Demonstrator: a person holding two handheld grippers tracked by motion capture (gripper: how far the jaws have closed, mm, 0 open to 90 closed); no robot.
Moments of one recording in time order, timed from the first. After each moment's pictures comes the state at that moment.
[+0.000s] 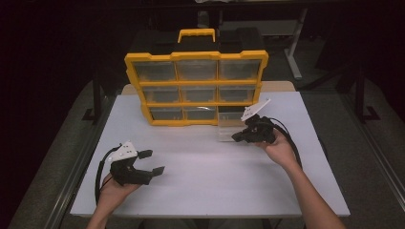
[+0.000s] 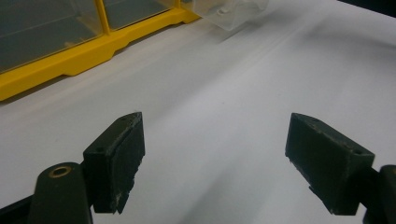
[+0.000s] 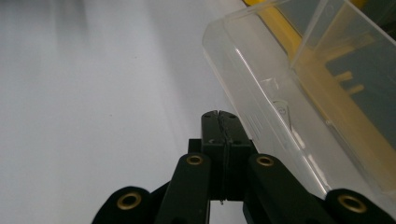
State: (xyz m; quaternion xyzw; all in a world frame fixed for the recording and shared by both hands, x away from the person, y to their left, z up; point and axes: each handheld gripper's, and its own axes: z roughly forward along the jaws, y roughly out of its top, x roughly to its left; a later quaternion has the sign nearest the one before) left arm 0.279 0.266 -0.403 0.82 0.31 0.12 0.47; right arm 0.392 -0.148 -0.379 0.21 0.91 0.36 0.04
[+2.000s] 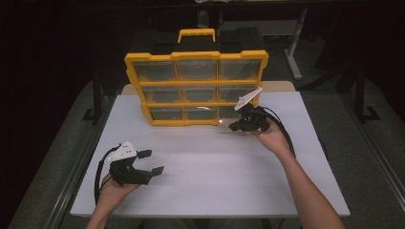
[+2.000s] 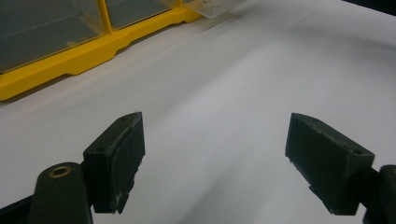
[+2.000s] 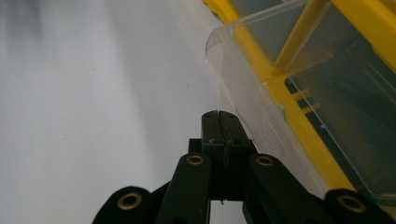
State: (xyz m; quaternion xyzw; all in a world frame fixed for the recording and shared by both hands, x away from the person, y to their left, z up) left arm 0.279 0.268 -0.403 0.82 0.31 0.13 0.46; right arm 0.427 -0.135 -0.372 0.22 0.92 0.33 0.06
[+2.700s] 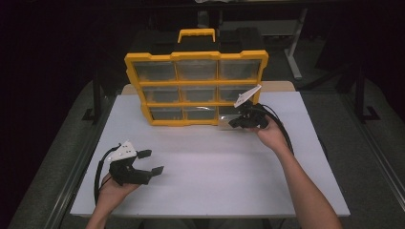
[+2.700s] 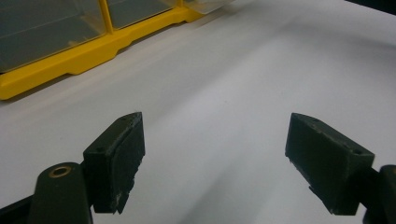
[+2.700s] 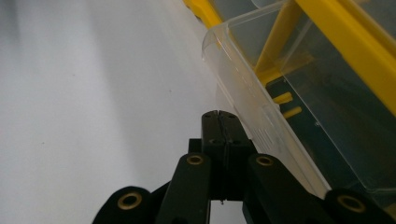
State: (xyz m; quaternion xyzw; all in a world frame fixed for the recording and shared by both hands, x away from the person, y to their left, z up) left arm 0.279 0.268 -0.403 0.82 0.31 0.13 0.47; right arm 0.437 -0.135 -0.373 0.23 0.91 0.33 0.07
